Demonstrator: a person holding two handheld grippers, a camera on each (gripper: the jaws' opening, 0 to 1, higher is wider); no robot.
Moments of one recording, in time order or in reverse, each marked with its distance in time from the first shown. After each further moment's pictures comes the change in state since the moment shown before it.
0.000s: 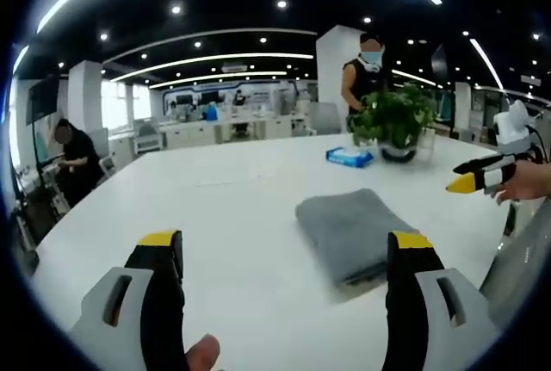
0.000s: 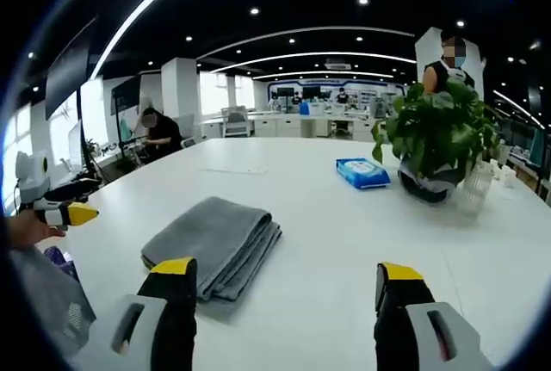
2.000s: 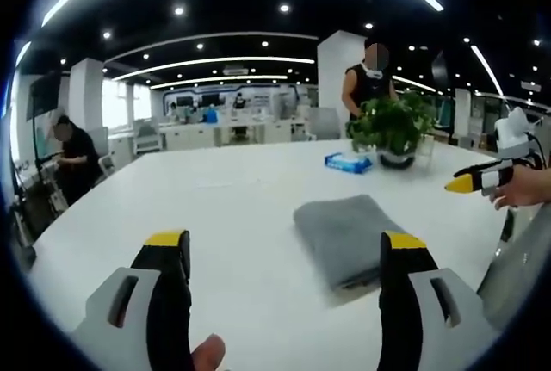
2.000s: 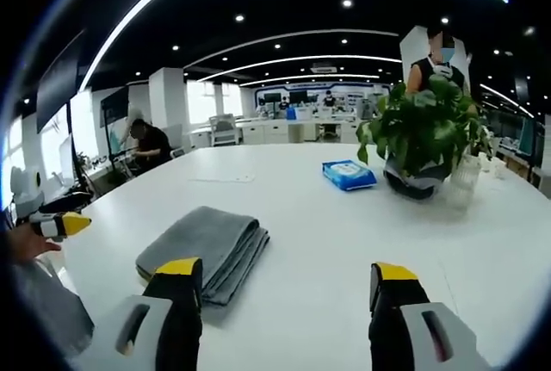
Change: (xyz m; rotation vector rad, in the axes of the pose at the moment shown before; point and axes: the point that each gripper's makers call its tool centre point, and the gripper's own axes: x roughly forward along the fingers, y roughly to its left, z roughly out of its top) left arm -0.004 -0.001 0.004 -0.020 -0.023 -0.008; right arm -0.009 -0.013 0.004 0.052 -0.030 -0.050
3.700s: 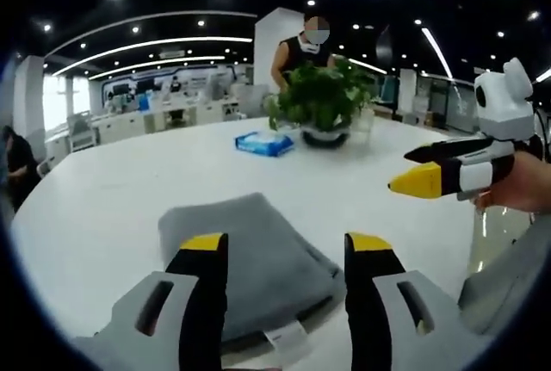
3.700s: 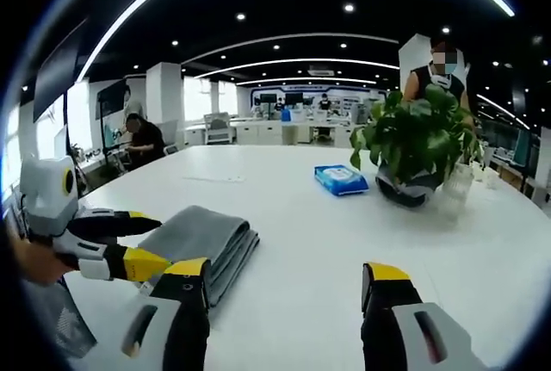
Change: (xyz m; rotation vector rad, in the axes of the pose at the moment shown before) left arm 0.095 -0.174 -0.024 0.047 0.116 -0.327; right arm 0.000 -0.009 0.006 -0.040 -0.006 -0.044
